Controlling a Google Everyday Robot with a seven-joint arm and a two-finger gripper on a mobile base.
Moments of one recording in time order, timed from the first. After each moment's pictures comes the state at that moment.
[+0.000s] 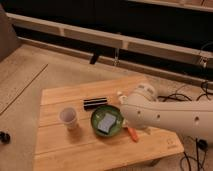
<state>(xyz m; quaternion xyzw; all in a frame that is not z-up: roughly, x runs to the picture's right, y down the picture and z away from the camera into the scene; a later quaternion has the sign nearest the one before) 0.137 0.174 0.662 -0.11 0.22 0.78 0.57</state>
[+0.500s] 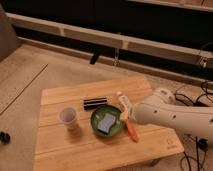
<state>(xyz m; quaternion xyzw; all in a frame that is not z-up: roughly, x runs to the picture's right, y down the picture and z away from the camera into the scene) 0.129 0.148 0.707 -0.18 0.08 0.76 0.62</state>
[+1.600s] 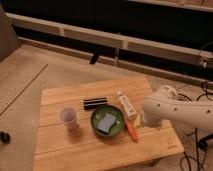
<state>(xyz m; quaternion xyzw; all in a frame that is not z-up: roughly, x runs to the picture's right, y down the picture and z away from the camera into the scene) 0.204 0.188 0.713 -0.18 0.24 0.70 0.65</state>
